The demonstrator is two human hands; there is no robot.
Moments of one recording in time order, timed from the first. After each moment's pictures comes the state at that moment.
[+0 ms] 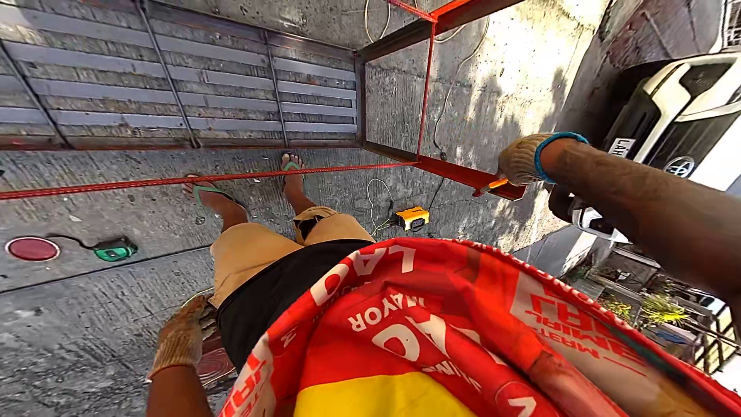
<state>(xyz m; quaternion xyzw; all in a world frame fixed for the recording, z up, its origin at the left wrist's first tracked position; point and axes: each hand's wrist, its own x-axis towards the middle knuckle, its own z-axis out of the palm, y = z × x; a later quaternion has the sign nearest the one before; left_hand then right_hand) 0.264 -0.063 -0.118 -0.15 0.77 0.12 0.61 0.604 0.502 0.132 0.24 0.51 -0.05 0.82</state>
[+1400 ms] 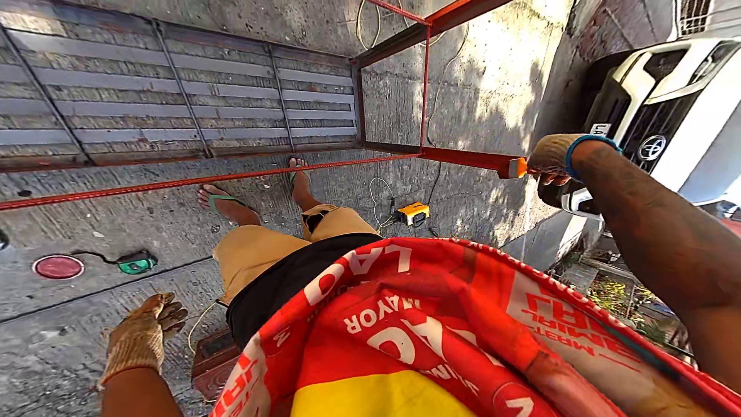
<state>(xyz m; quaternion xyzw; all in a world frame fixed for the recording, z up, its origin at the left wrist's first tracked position) 0.153 -0.013 -0.043 -0.11 0.78 0.22 0.58 0.586 0.446 0.196 0.69 0.36 -0.06 0.62</state>
